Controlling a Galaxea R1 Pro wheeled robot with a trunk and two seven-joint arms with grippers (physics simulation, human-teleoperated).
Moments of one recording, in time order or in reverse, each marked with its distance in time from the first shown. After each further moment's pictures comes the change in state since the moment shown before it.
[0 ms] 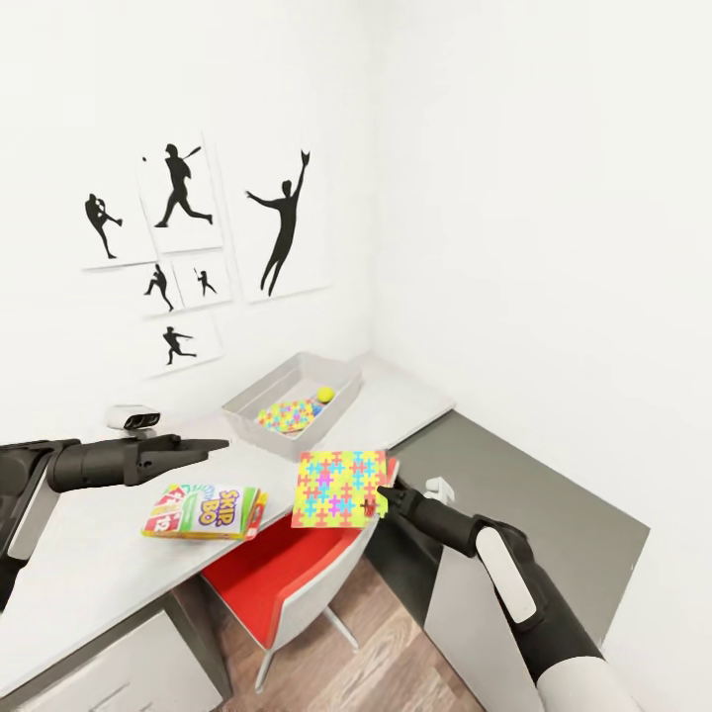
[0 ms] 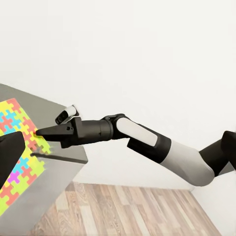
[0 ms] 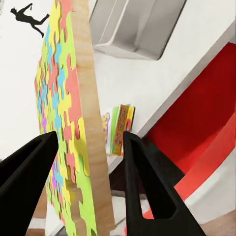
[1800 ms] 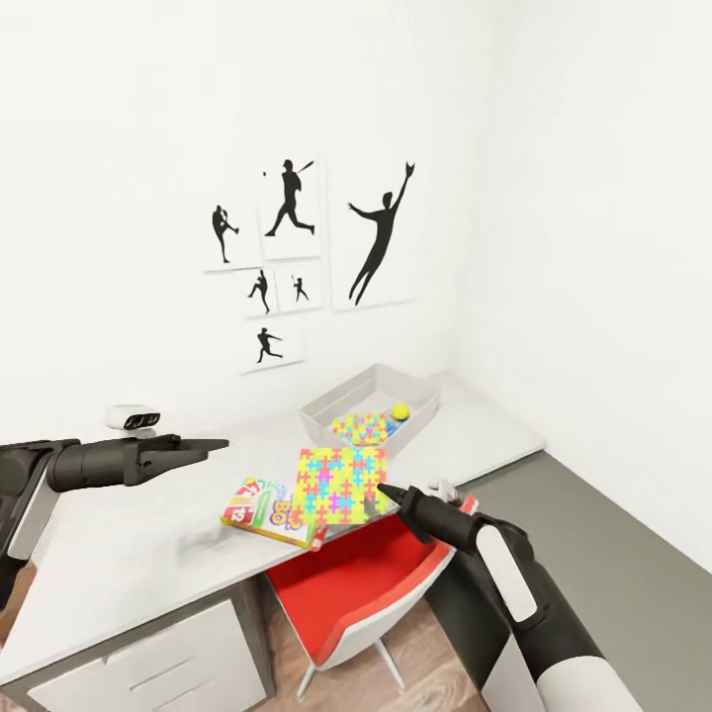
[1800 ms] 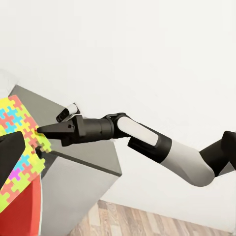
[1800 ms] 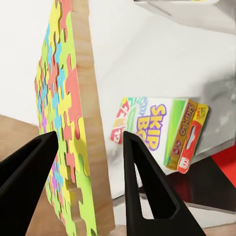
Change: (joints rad) left arm 0.000 0.000 0.001 0.000 0.000 0.000 0.000; right arm 0.000 0.000 0.001 -0.016 -0.001 0.000 0.000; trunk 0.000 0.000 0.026
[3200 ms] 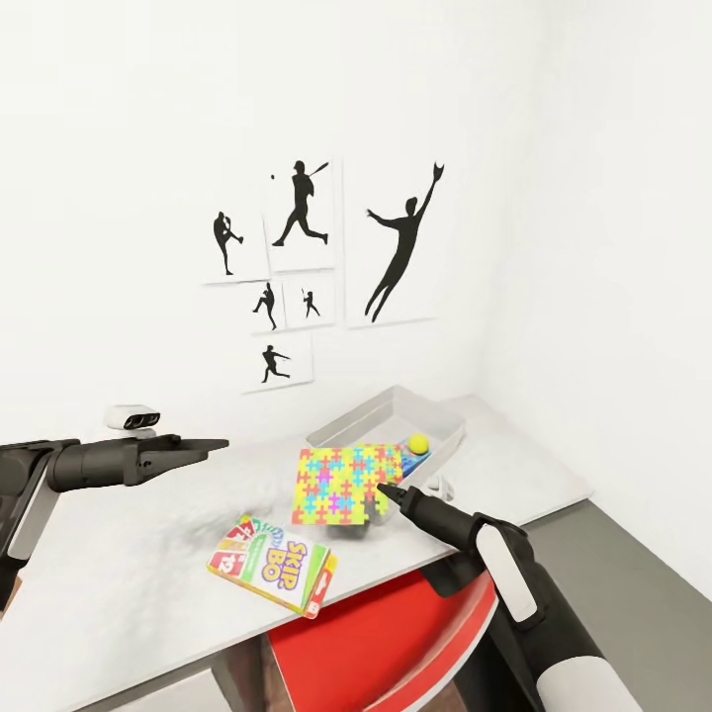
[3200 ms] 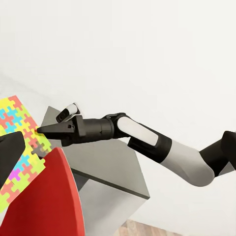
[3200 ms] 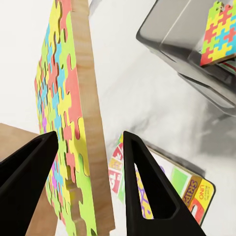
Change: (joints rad) left arm 0.000 0.000 0.000 0.000 0.000 0.000 0.000; right arm 0.000 0.000 0.000 0.000 0.000 0.001 0.000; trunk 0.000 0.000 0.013
